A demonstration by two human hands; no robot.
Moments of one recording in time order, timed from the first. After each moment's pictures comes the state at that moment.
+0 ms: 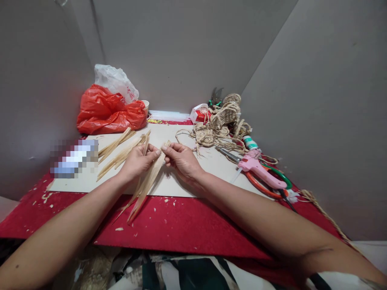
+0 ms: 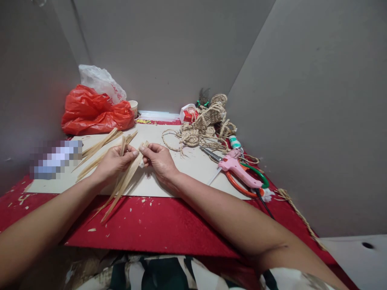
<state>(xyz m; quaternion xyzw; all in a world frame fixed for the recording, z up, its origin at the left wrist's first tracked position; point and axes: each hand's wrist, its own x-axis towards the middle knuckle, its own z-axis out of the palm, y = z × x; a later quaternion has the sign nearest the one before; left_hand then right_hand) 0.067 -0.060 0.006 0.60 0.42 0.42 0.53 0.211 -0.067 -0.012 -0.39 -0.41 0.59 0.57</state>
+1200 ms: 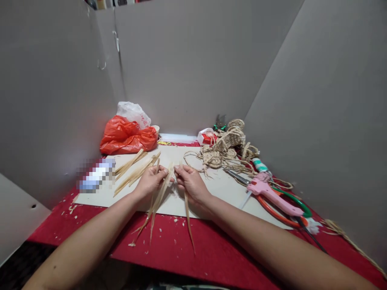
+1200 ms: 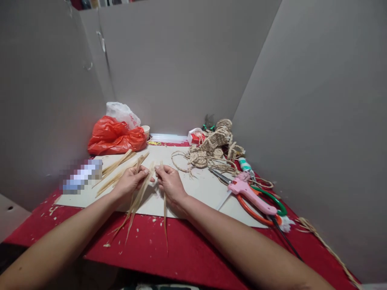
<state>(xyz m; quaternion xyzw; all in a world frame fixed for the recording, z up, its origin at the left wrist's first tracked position) 0.065 -0.063 0.004 0.55 0.39 0.44 0.60 0.206 -0.073 -0.010 -0.38 -0.38 0.61 0.58</state>
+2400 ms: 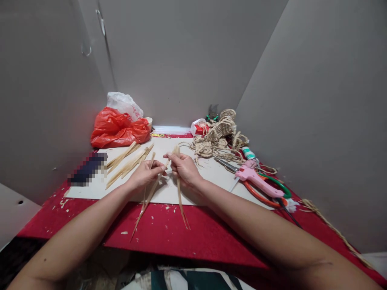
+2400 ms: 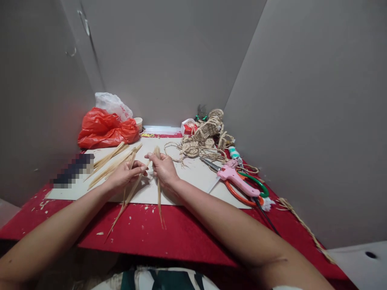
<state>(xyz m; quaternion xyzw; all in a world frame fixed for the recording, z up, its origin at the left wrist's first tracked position) 0.067 -0.067 0.006 0.59 0.39 0.36 0.61 0.211 -0.069 -0.001 -0.42 -0.40 0.57 0.59</state>
